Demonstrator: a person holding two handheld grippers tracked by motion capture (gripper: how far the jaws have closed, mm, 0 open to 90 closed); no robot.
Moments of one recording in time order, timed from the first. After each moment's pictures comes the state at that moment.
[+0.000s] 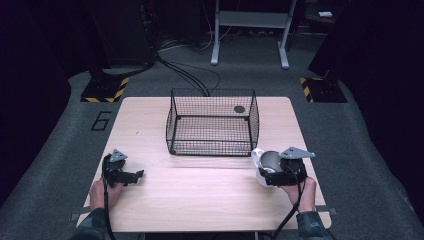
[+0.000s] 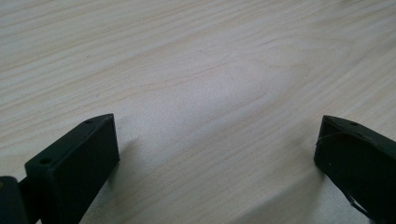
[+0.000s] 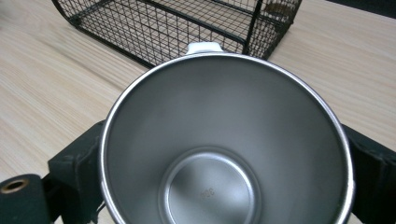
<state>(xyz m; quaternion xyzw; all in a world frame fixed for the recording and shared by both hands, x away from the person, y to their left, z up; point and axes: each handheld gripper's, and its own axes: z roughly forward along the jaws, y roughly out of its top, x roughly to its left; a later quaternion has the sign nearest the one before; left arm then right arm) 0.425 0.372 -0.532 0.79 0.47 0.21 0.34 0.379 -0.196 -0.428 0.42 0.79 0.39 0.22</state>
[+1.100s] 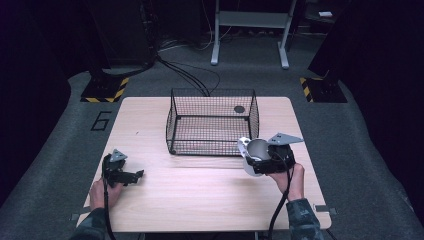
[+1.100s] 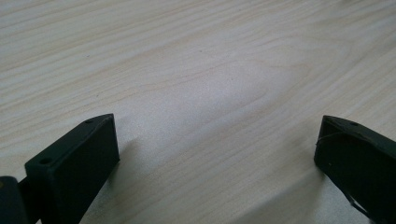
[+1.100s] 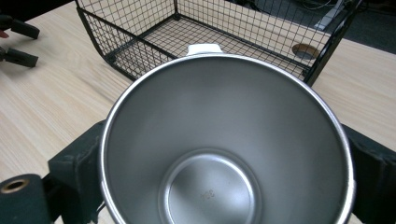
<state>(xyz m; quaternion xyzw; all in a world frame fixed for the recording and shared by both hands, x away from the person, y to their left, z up) 0.425 0.371 -0.532 0.79 0.47 0.20 0.34 0.399 -0.159 -0.393 0.40 0.79 0.41 0.20</state>
